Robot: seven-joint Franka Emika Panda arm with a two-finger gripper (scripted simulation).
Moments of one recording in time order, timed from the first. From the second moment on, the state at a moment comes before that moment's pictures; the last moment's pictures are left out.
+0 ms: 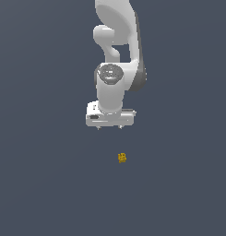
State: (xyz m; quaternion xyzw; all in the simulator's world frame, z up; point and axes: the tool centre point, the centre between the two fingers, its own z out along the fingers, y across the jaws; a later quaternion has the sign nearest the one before) arm -0.010 -0.013 0.142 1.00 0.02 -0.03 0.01
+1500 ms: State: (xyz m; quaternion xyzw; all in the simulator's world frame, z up) arm 0.026 0.028 0.123 1.00 0.07 -0.02 0.01
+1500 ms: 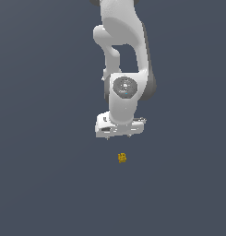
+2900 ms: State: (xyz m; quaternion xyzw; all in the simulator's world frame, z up) arm 0.087 0.057 0.060 1.00 0.08 0.00 0.00
